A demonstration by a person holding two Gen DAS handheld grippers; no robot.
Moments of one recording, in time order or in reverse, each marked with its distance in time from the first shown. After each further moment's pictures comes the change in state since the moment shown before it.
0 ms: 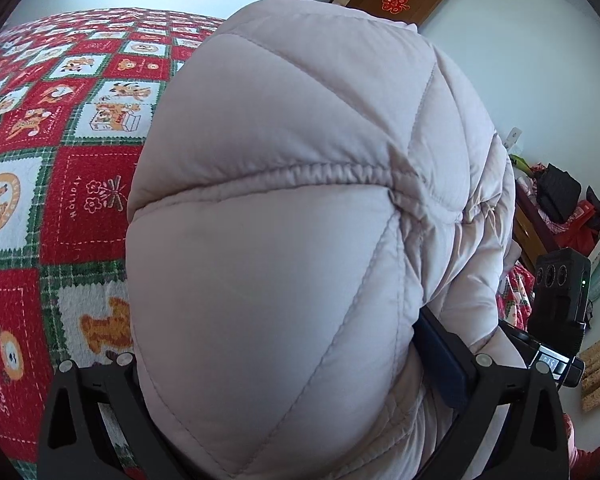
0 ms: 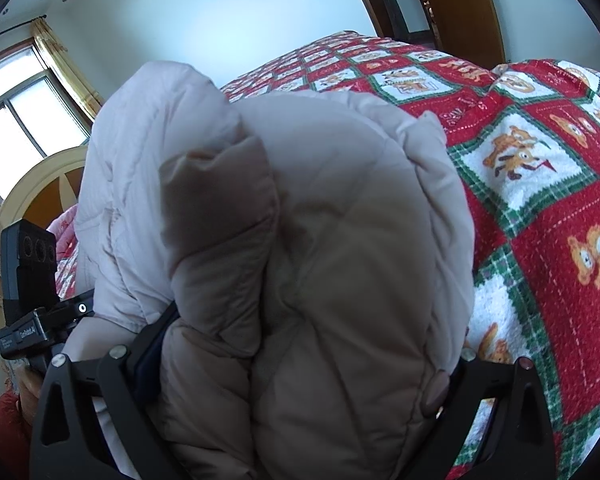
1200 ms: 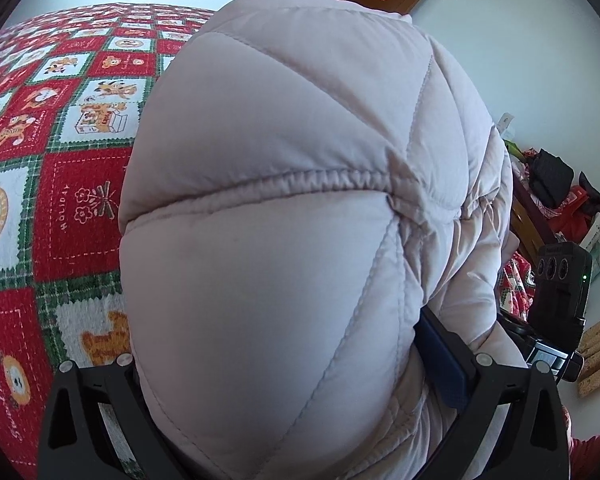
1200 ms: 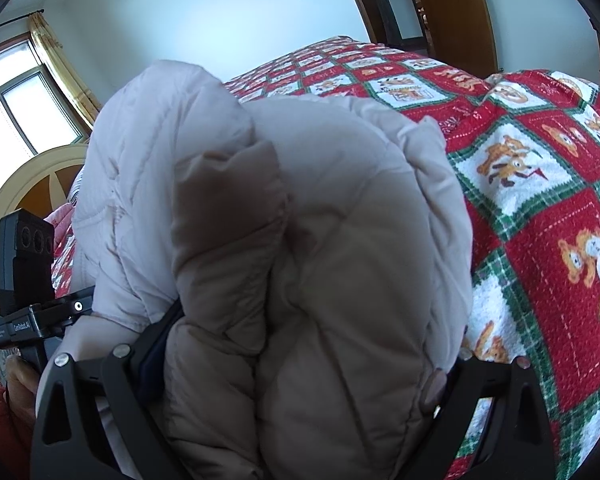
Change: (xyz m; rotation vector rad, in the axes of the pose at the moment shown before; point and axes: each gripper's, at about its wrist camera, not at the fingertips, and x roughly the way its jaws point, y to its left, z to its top) left arm 0.001 0.010 0.007 0.038 0.051 -0.030; right arm 0.000 0.003 0.001 -0.014 -0.017 -0.037
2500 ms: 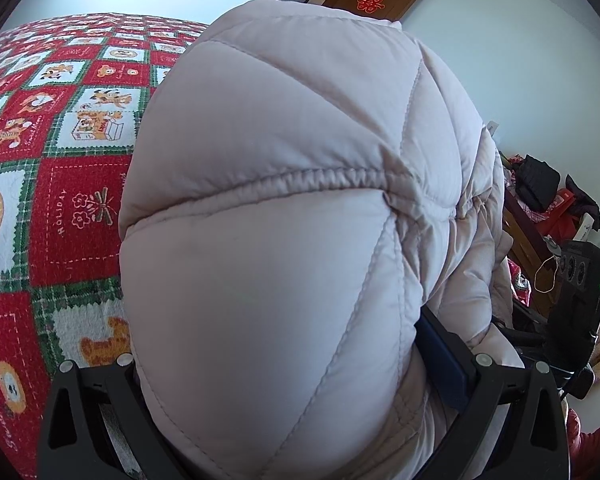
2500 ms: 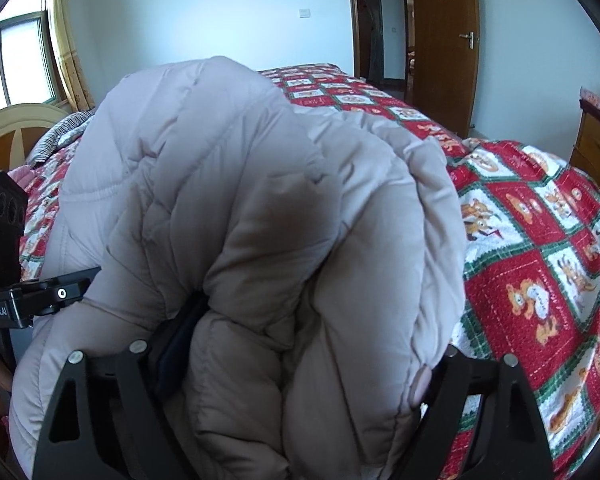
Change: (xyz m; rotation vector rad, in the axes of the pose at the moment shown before) left arm -0.012 0.017 -0.018 0.016 -0.056 -0.047; right arm -0.014 0.047 -0.006 -0.159 -0.059 -0.227
